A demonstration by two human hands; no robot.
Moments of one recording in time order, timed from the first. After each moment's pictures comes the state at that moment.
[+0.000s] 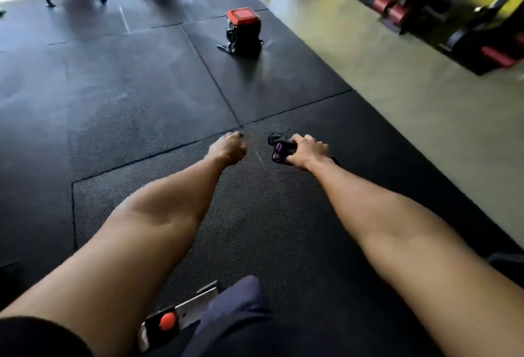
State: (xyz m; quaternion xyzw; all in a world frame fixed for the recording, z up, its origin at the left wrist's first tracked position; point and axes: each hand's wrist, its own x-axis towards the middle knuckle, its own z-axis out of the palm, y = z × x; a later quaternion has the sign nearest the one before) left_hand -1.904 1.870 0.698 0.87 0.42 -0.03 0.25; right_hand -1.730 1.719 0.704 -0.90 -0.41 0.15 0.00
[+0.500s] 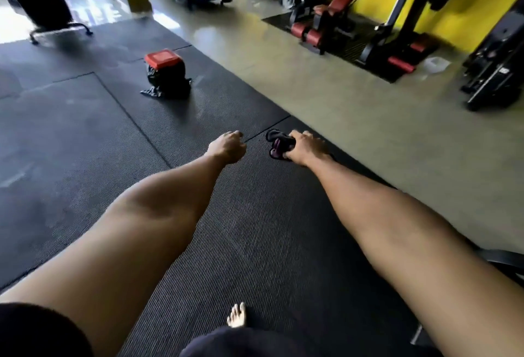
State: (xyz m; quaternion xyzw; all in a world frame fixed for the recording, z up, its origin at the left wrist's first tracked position) left_hand -1.547 1.949 0.741 0.94 0.28 -0.03 0.21; right_hand -1.421 1.759 0.755 -0.95 -0.28 0.11 0.07
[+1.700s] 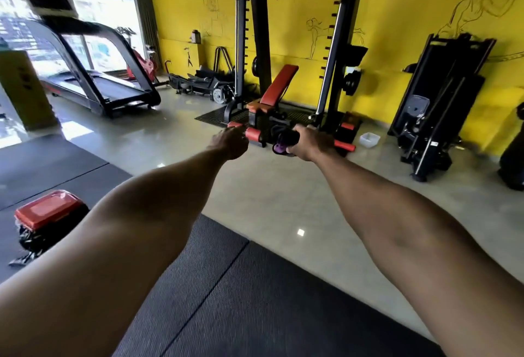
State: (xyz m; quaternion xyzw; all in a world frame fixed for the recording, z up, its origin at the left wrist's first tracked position) left_hand -0.779 2.233 0.926 0.97 0.10 0.13 0.16; right_hand -0.714 2.013 0.944 -0.98 -0.17 -0.07 0.12
